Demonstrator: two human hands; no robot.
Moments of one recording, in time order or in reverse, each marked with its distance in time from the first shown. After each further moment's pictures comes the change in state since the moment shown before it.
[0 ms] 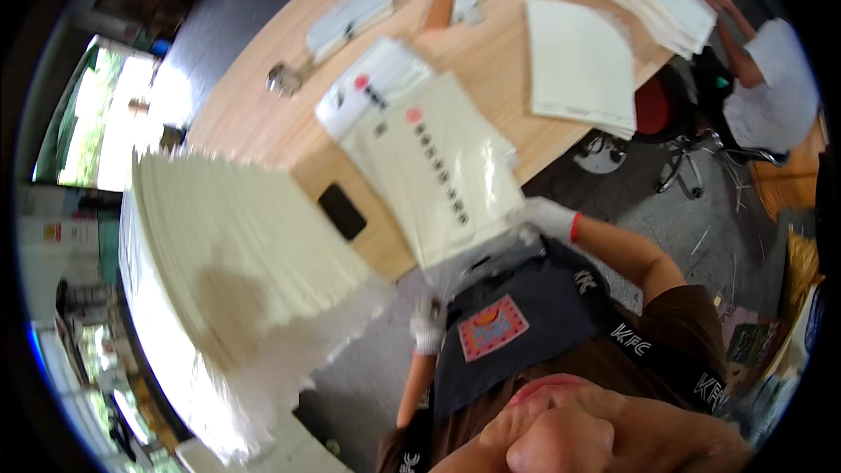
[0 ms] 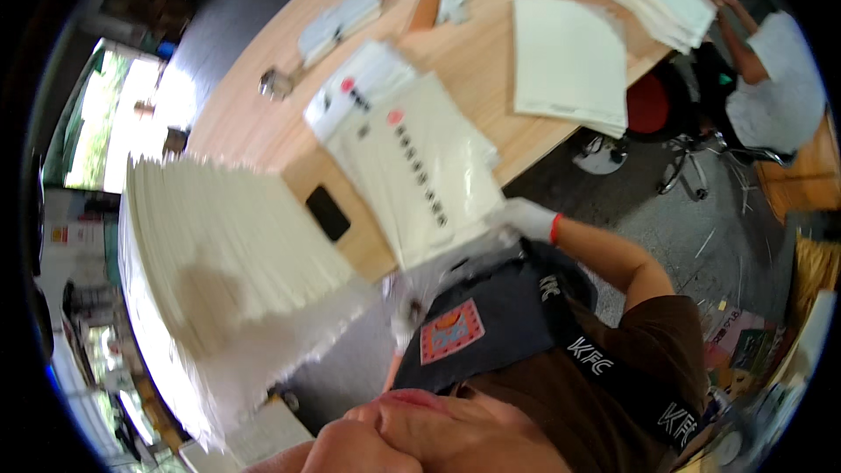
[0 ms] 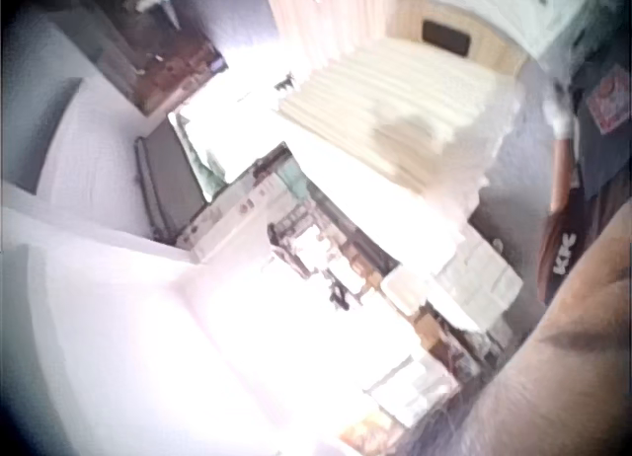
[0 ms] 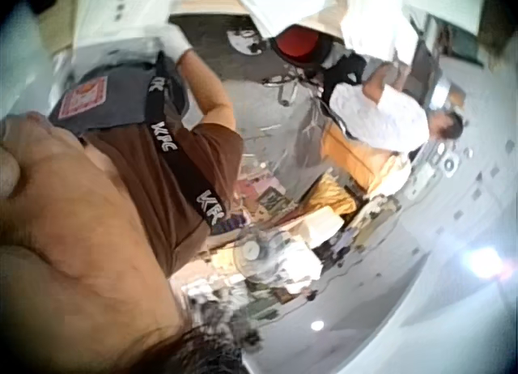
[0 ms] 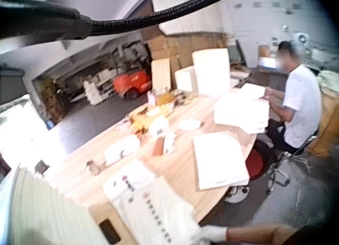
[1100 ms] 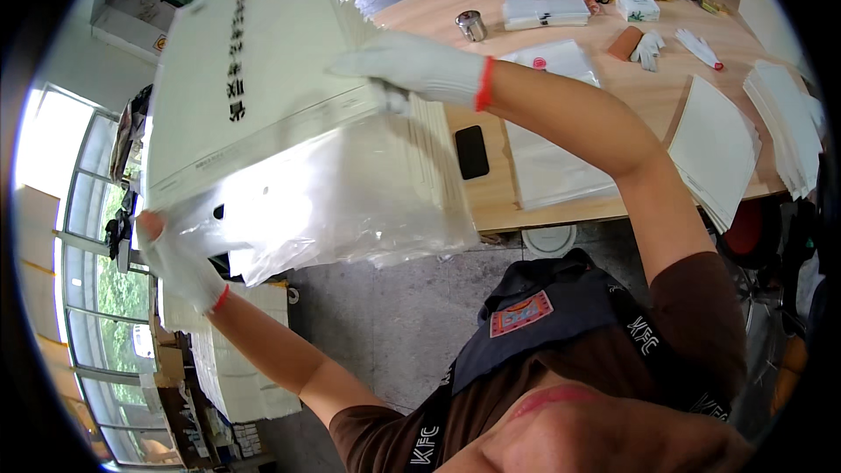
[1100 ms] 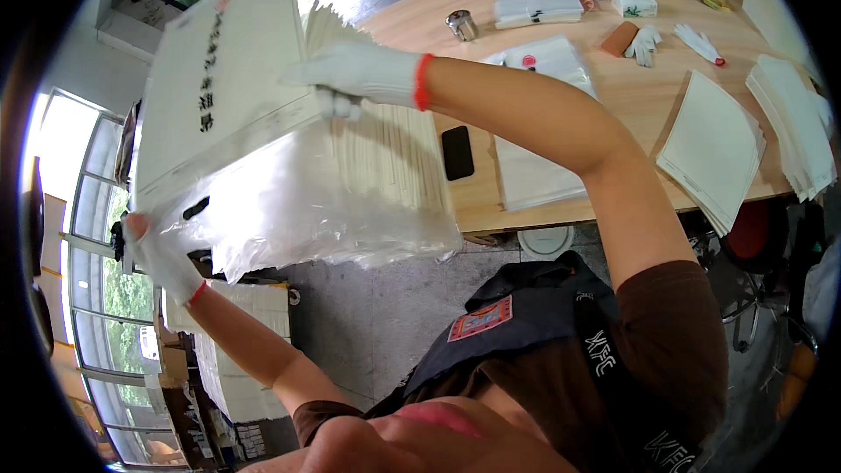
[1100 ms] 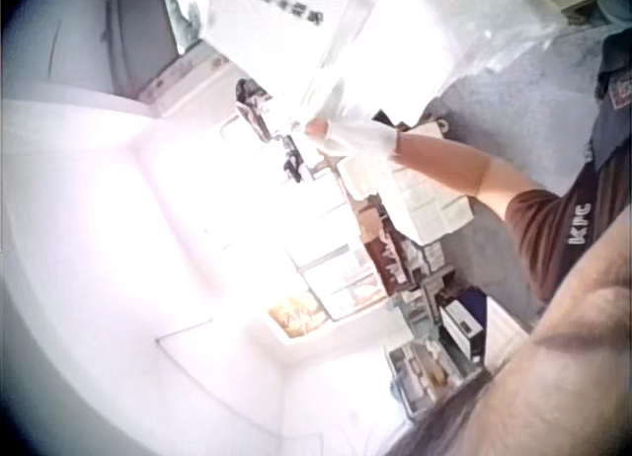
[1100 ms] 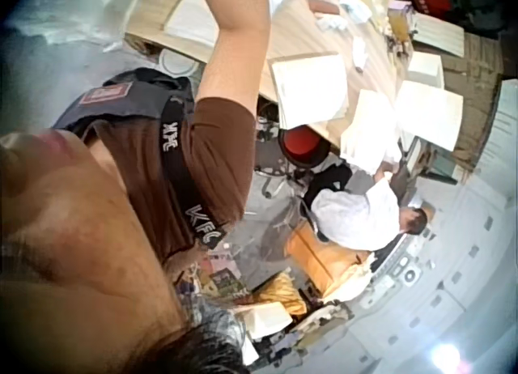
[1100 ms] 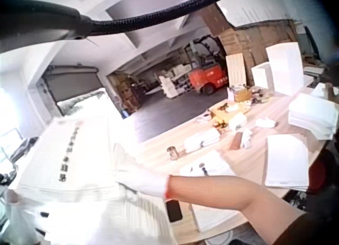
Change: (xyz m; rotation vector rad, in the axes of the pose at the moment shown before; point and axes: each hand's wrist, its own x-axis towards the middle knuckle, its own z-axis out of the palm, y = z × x) left_hand -0.021 0.169 -0.469 0.180 1.450 -0.078; right_hand -0.033 -0.315 0.334 -0.603 -0.672 -0.784
